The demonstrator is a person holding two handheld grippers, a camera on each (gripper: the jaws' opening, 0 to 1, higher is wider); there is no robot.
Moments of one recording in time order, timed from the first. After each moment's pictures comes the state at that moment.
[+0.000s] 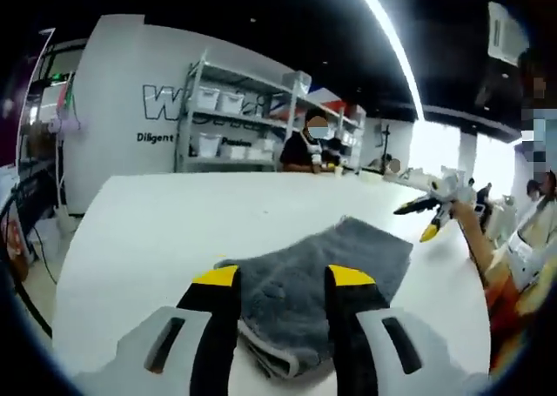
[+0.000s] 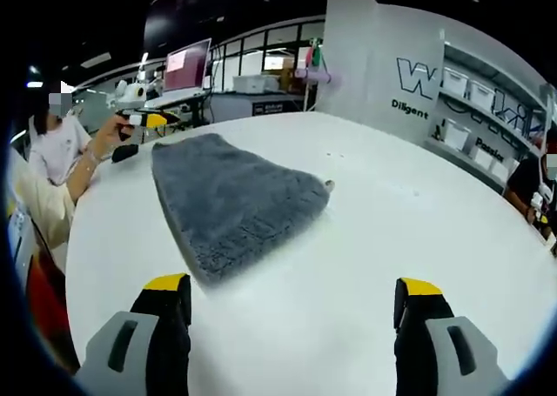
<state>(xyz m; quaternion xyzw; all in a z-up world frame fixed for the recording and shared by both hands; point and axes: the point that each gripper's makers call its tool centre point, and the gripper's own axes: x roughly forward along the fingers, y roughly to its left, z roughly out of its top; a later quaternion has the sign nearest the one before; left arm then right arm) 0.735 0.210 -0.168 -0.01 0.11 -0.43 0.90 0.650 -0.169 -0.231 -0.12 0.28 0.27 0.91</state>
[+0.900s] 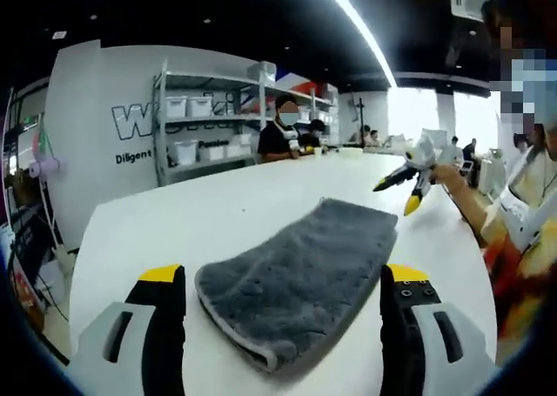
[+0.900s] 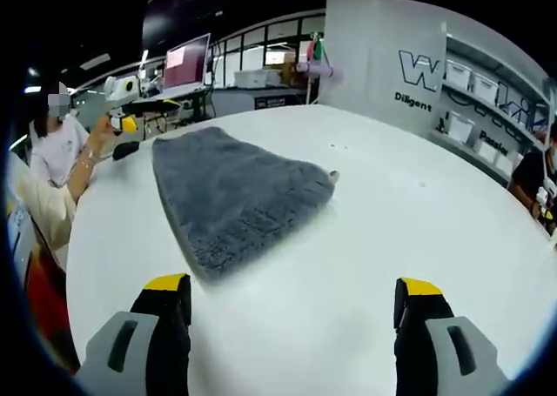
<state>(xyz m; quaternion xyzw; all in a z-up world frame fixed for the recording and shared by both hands) 0.711 0.197 -0.169 0.07 0.10 -0.47 0.88 0.650 -0.166 -0.242 -0.12 0.29 0.28 0.91</state>
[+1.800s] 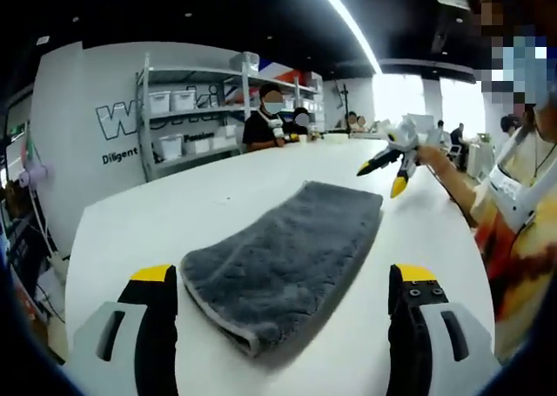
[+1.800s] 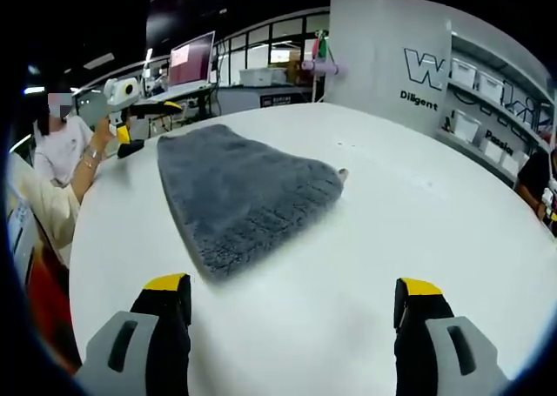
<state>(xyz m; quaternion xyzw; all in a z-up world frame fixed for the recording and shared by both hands) 0.693 0.191 -0.187 0.11 0.12 -0.49 0.85 0.649 -0.158 -0.243 -0.12 0.29 0.30 0.90</state>
